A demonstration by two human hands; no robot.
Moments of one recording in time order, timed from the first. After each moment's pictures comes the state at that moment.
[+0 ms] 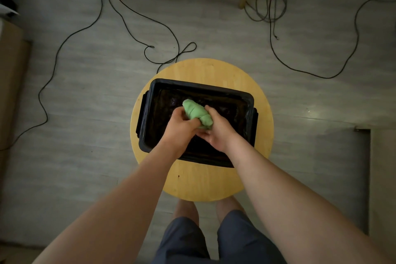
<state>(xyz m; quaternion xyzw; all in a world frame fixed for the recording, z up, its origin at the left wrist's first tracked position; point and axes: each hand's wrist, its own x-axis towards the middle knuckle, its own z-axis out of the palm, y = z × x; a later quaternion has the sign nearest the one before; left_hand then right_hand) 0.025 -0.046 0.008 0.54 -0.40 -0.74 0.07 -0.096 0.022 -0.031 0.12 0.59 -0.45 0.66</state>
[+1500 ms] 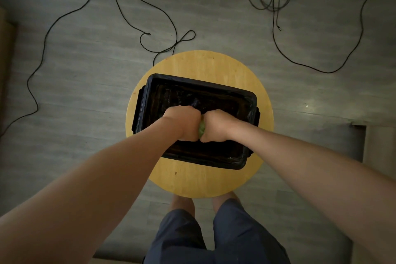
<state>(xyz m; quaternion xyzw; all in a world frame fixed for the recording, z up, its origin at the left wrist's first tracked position) -0.012 -0.091 0.010 0.22 -0.87 -0.21 -0.39 -0.122 -0.006 -0.003 -0.49 0.69 0.09 0.52</state>
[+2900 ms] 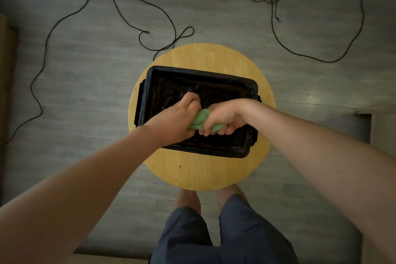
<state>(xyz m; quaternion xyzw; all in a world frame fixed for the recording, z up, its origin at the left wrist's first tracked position) 0.046 -0.082 0.018 0.15 -0.94 -0.28 -0.14 -0.143 -0.004 -0.002 -0.24 0.55 0.01 0.80</state>
